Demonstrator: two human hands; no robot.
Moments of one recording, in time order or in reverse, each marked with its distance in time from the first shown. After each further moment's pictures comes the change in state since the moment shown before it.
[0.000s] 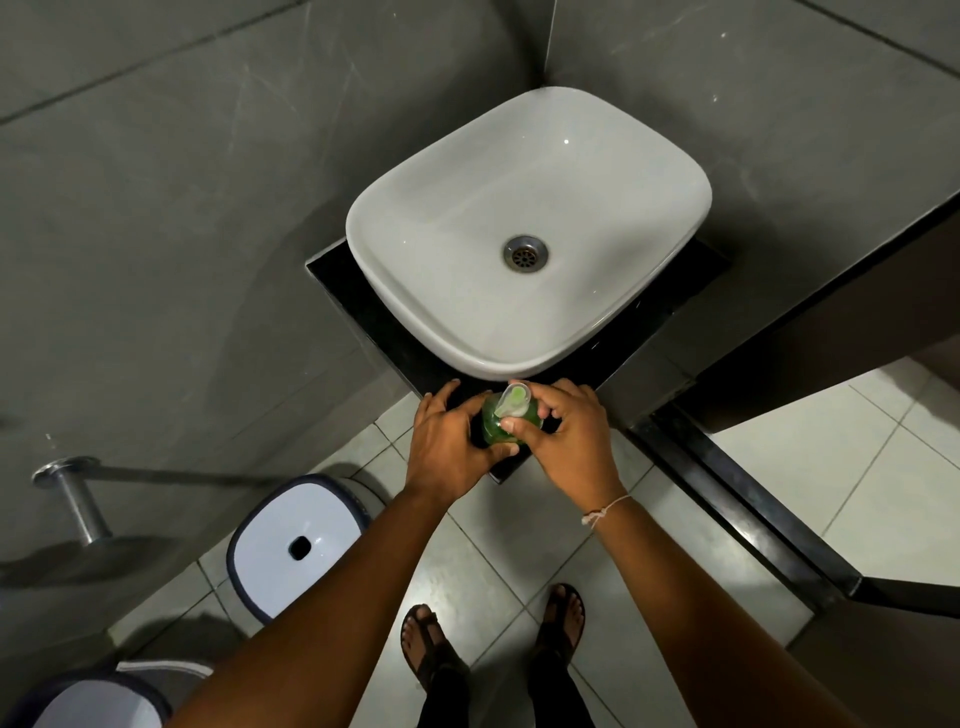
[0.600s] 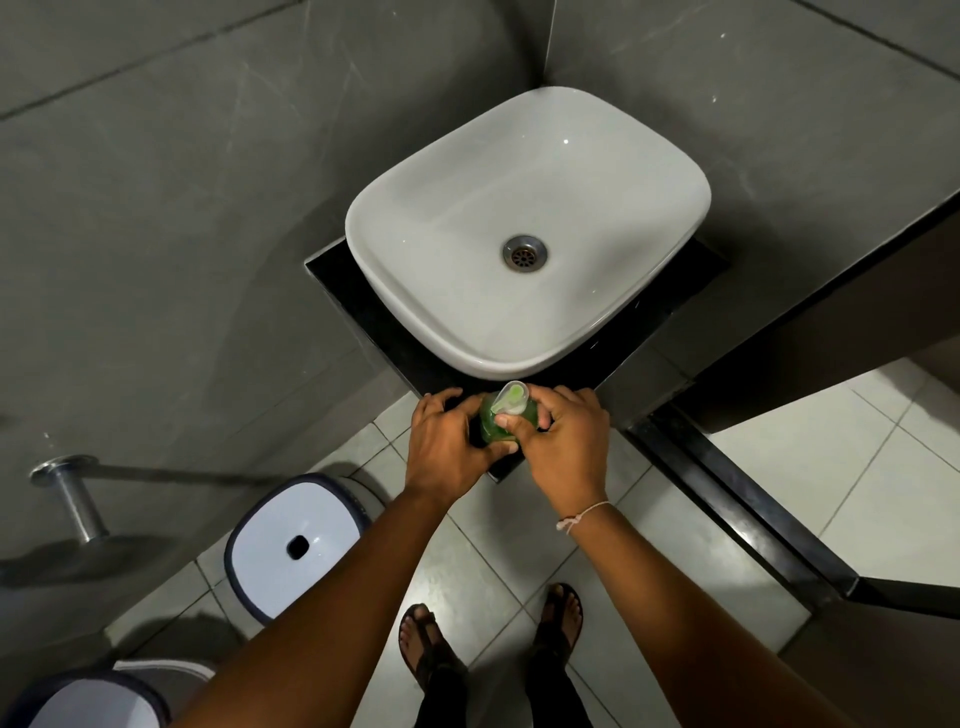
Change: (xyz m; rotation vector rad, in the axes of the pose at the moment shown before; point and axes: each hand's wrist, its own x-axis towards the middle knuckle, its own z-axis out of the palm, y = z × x) left_hand -0.002 -0.001 0.003 -0.024 0.046 -0.044; right_hand -0.008 -0.017 0.005 -0.044 0.099 0.086
